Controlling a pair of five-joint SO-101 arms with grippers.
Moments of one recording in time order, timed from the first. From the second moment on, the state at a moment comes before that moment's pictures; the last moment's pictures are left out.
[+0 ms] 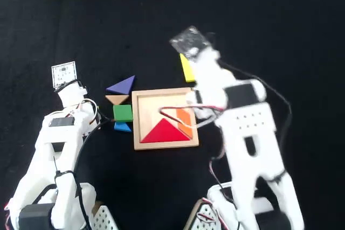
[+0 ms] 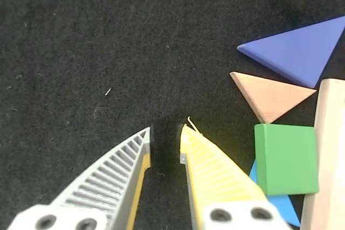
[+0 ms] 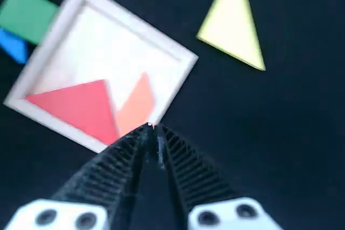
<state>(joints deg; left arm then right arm) -10.4 -27.5 66.5 29.5 7.8 -11.2 -33.0 31.3 74.2 23.1</state>
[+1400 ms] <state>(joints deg) -9.6 -27.5 66.5 29.5 7.8 -2.5 72.8 -79.3 83.7 24.1</state>
